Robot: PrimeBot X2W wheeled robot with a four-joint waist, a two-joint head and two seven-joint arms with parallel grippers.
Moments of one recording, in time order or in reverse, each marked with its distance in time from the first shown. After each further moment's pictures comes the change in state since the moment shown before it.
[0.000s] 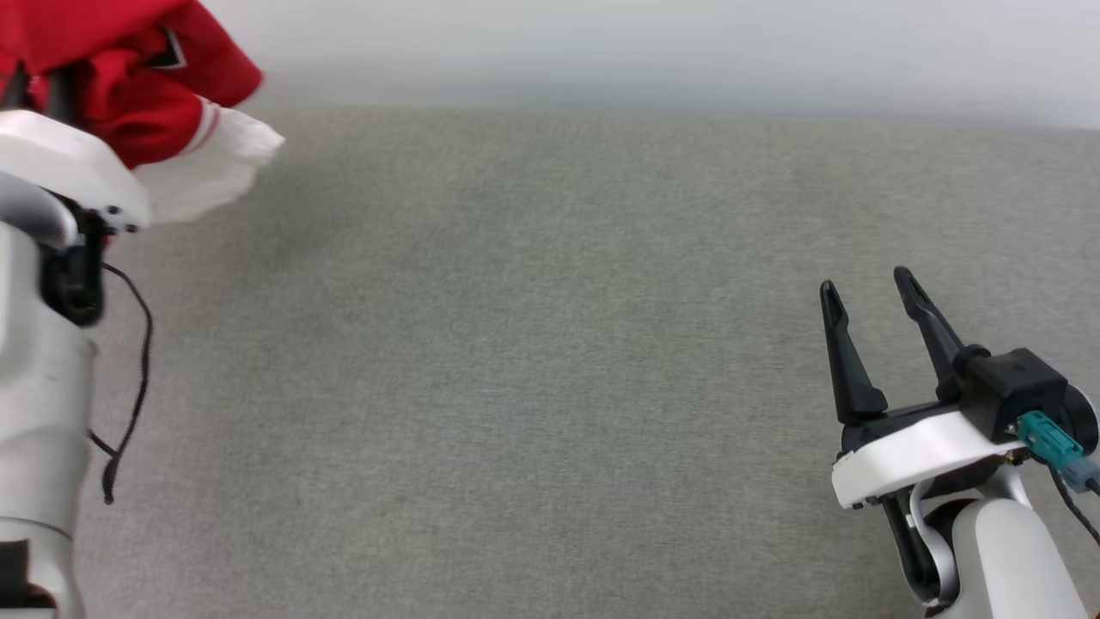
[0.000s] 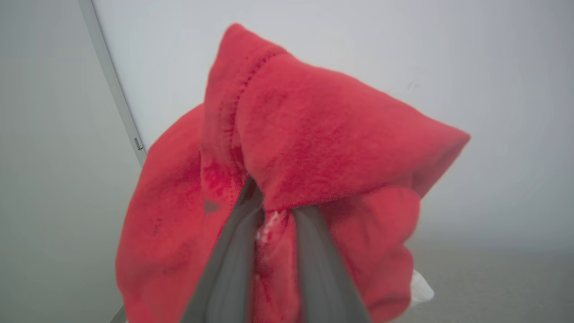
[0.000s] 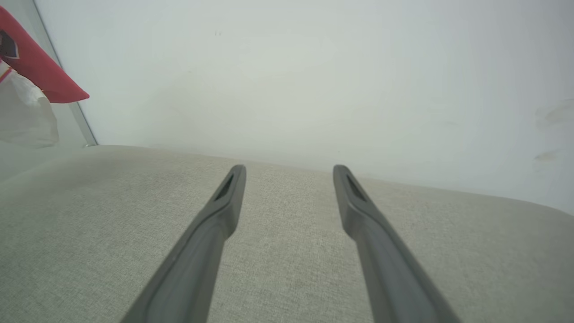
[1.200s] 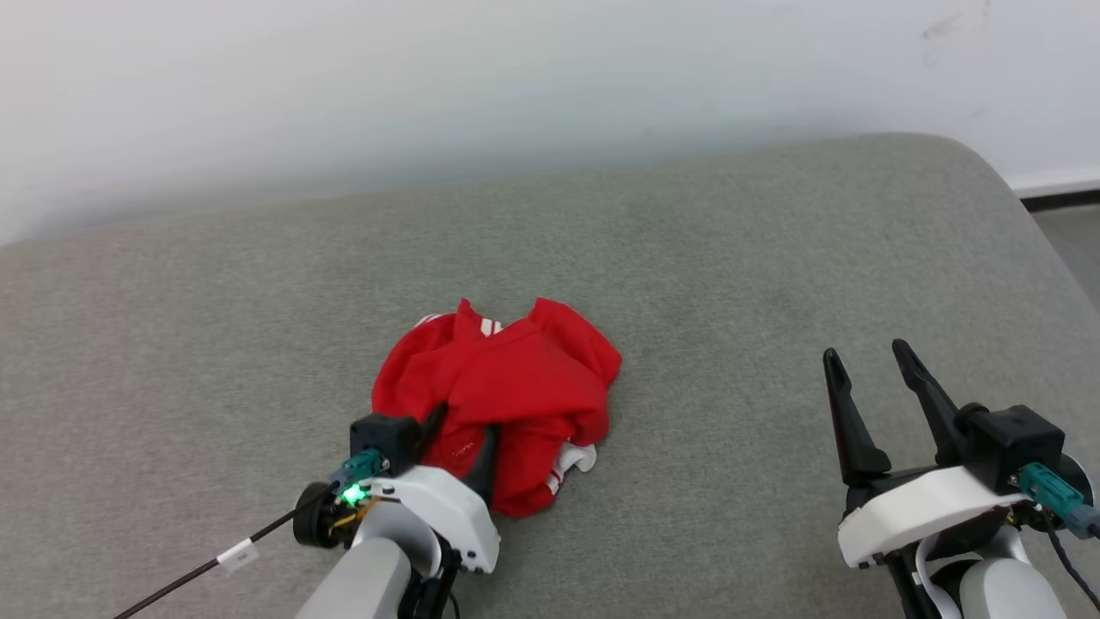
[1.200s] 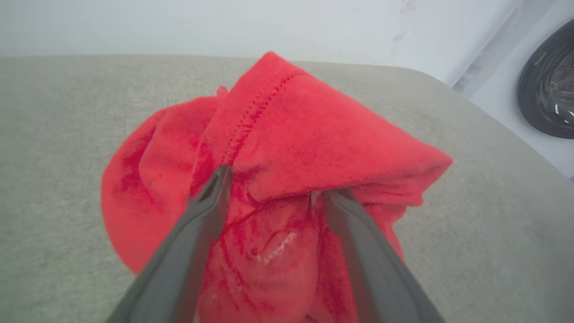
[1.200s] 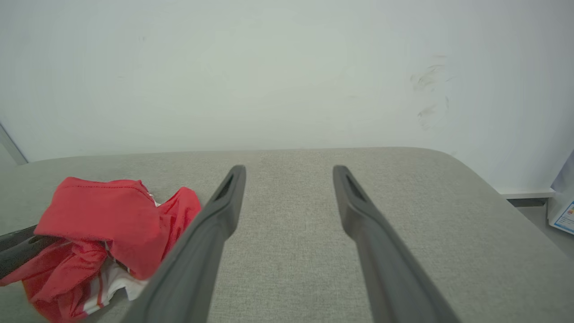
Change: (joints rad) left arm 0.579 -0.379 -0.244 -0.154 -0.019 0.001 -0.081; right arm 0.123 0.000 -0.012 -0.027 0.059 0.000 0.049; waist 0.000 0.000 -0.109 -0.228
